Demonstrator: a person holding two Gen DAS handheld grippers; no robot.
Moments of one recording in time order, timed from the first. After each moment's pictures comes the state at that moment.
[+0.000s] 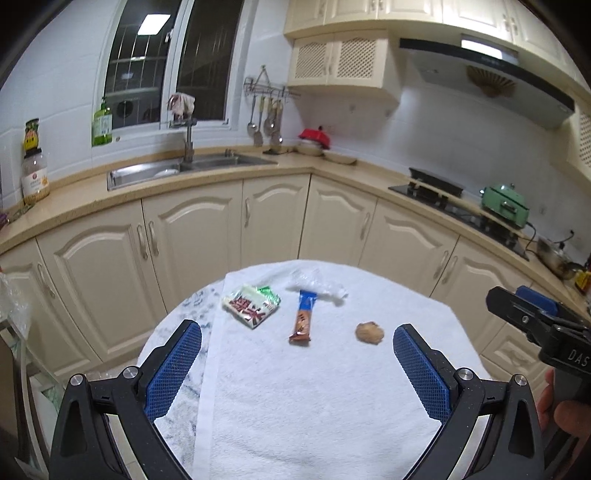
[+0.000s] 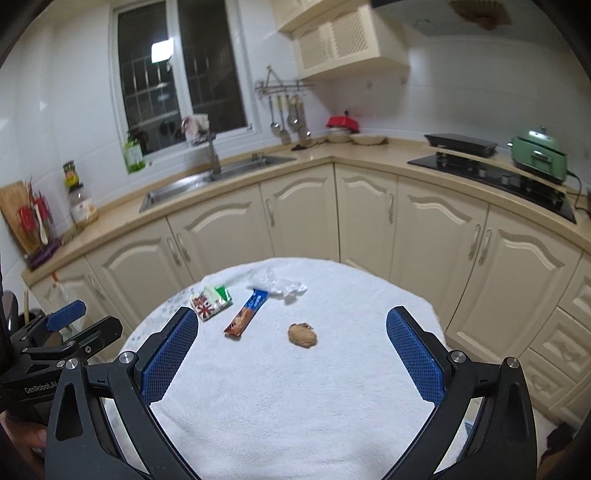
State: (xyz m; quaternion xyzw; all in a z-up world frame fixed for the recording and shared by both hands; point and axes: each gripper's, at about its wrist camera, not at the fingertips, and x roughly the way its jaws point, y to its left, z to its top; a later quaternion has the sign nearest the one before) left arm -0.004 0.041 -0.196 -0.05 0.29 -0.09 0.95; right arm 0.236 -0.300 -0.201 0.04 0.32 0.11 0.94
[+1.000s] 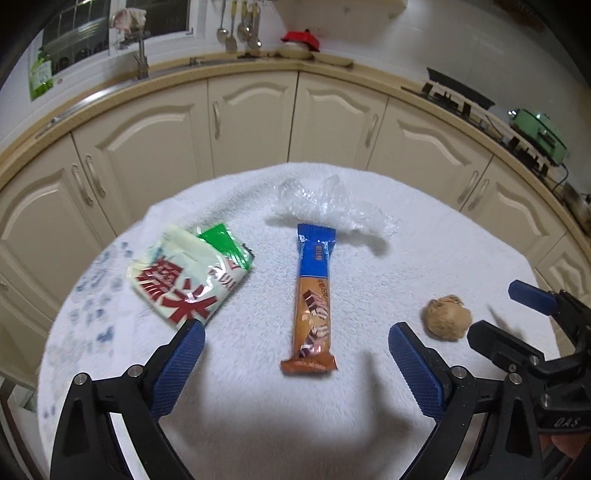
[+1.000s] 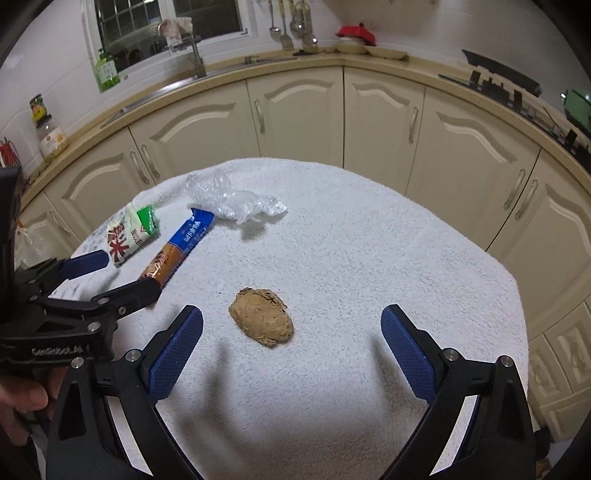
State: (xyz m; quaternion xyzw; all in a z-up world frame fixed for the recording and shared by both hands) left arm 0.297 -0.009 -0.311 -0.02 0.45 -0.13 0.88; right arm 0.368 -0.295 -0.355 -0.01 0.47 0.12 0.88
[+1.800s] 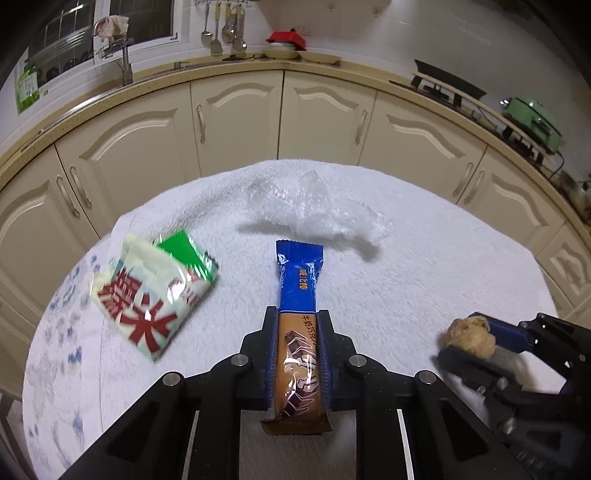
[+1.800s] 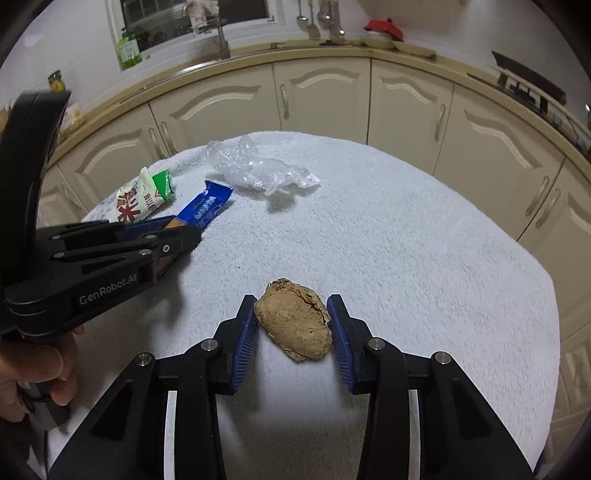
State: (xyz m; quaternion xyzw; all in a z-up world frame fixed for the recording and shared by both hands) left arm 0.344 -0.043 -0.342 0.00 0.44 -0.14 0.89; right arm 0.361 -0.282 -0.378 -0.02 0.48 0.16 0.86
